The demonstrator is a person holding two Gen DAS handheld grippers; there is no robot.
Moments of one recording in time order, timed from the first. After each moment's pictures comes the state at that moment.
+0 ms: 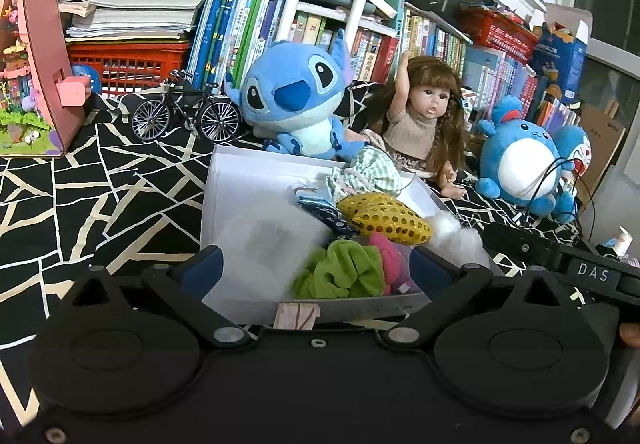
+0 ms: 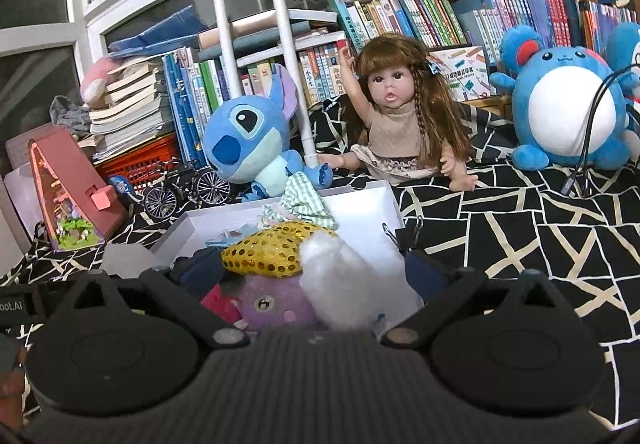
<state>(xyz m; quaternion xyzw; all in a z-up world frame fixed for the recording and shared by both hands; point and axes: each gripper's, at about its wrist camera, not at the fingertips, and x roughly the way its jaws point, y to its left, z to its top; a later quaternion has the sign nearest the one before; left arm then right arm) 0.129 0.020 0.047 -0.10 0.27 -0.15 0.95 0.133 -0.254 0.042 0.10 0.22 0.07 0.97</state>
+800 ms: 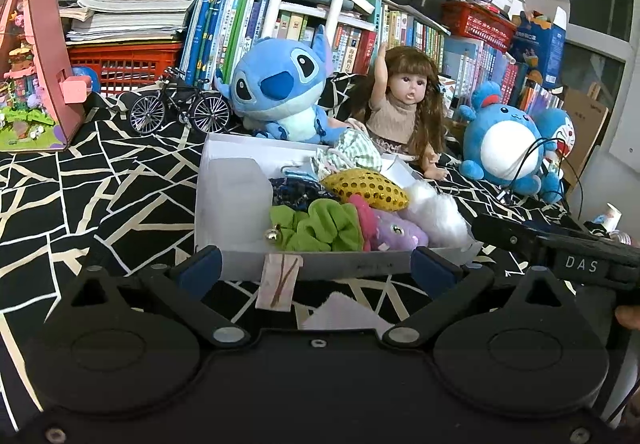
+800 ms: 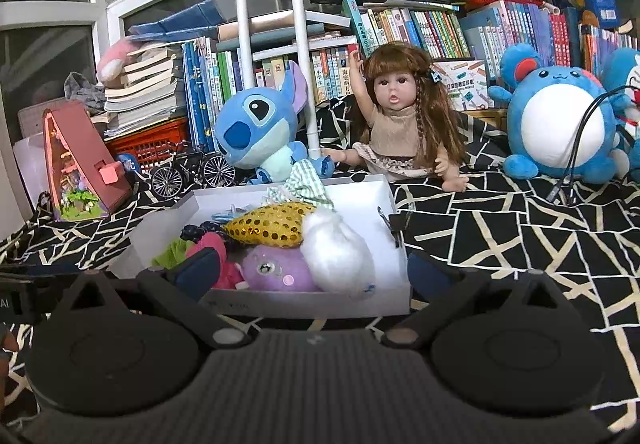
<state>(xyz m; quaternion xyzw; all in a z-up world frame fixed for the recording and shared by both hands) 0.085 0.018 0.039 -0.08 0.27 -0.16 0.95 0.097 -0.250 0.039 0.06 0.21 0.07 0.97</state>
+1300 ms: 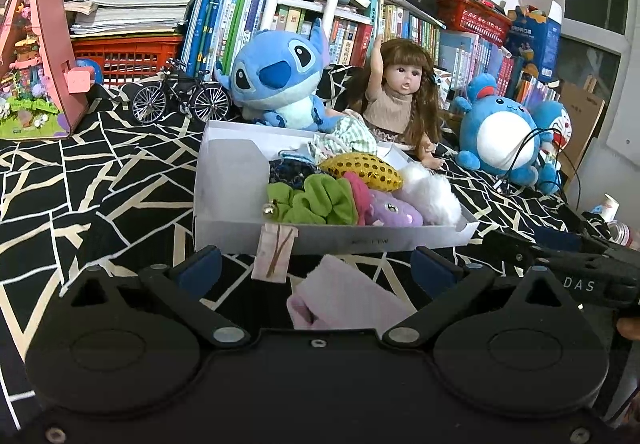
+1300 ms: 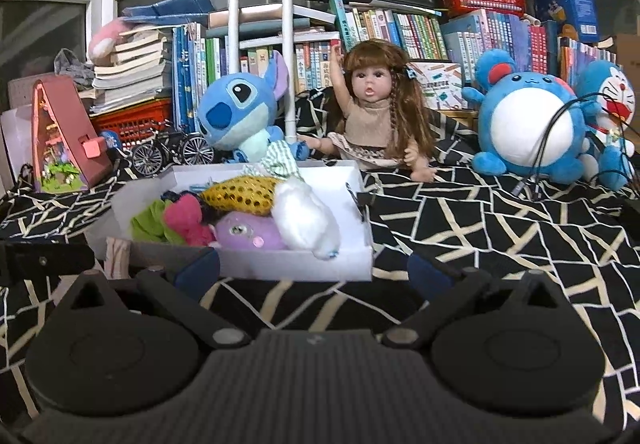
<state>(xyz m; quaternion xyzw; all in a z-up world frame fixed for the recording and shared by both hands) 0.065 0.017 0.026 -0.08 0.27 -0.17 0.95 0.069 -0.256 0.023 0.02 0.22 0.04 0.98</state>
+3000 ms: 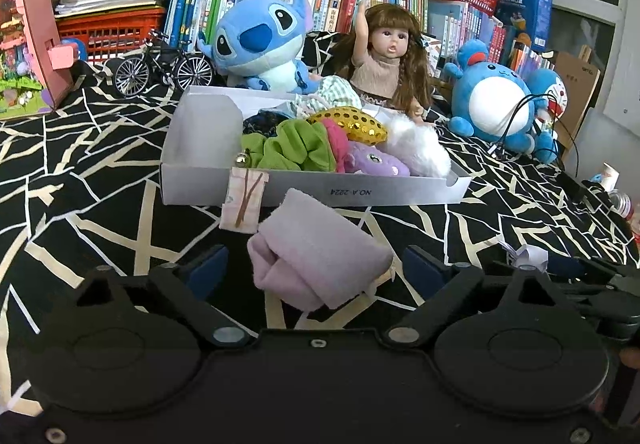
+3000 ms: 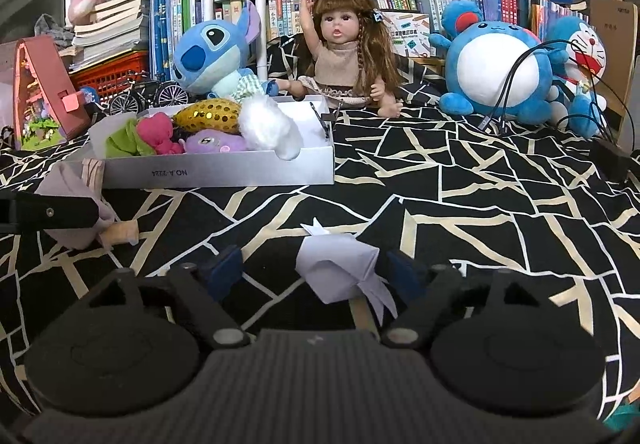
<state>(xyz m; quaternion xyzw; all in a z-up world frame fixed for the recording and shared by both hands) 0.059 -0.005 -0.004 -0.06 0.29 -0.18 0.94 0.037 -0.269 -0.019 0.02 0.26 0.00 0.96</state>
